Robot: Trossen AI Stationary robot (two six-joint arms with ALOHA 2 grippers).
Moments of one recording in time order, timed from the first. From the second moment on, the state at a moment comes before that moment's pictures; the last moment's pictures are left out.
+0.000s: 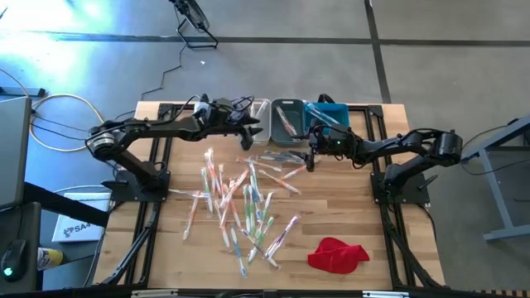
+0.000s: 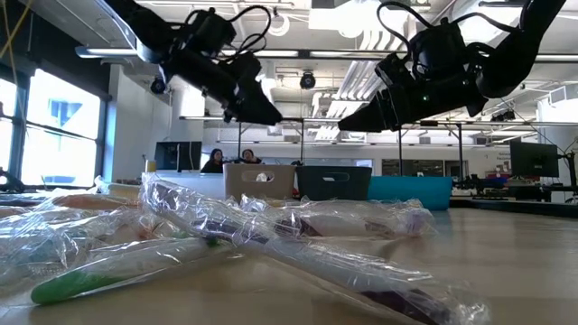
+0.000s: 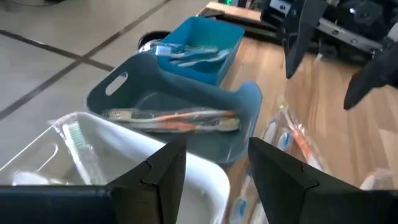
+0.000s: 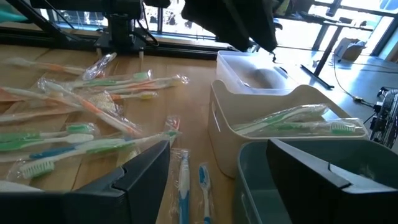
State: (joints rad) left arm 0.47 1.48 0.89 0.21 0.12 0.00; right arm -0.39 1.44 0.43 0.78 -0.18 -0.18
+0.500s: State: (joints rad) left arm 0.28 1.40 0.89 0.08 -0.08 0.00; right arm -0.39 1.44 0.43 0.78 -0.18 -0.18
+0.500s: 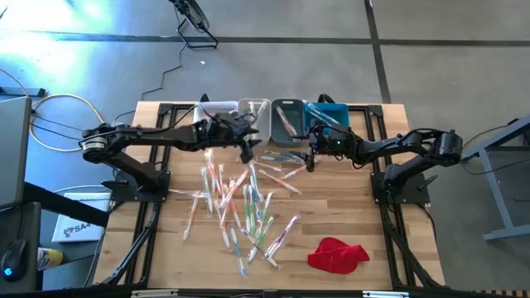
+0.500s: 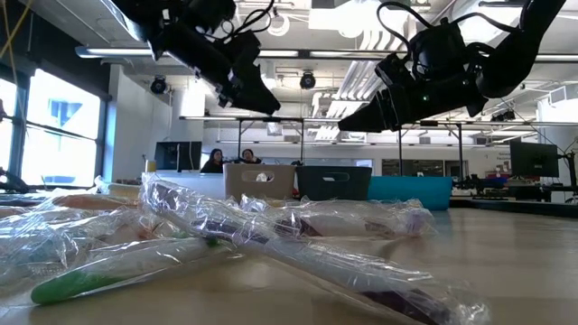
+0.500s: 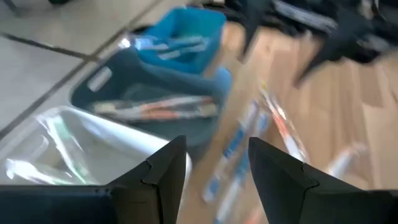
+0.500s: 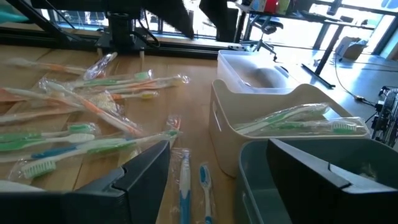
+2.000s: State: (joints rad) left arm 0.13 0.83 0.35 0.15 -0.03 -0.25; right arm -0.39 1.44 0.43 0.81 -0.18 -0.21
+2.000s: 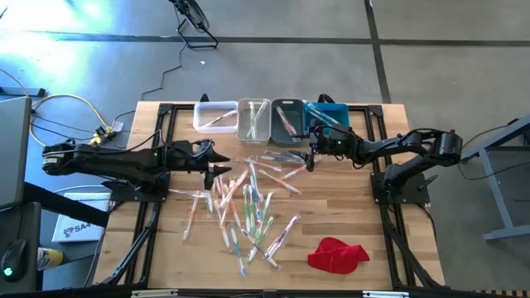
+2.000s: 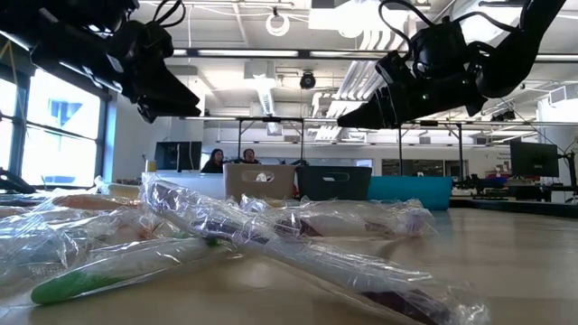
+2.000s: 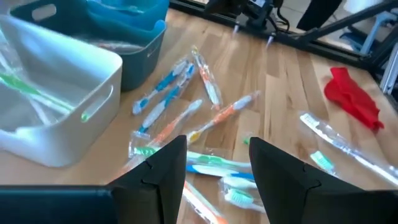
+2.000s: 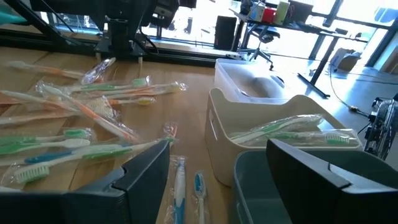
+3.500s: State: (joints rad) left arm -0.25 0.90 0.66 -0.52 -0.01 -0.73; right arm -0.39 1.44 0.43 0.81 -0.19 -0.19
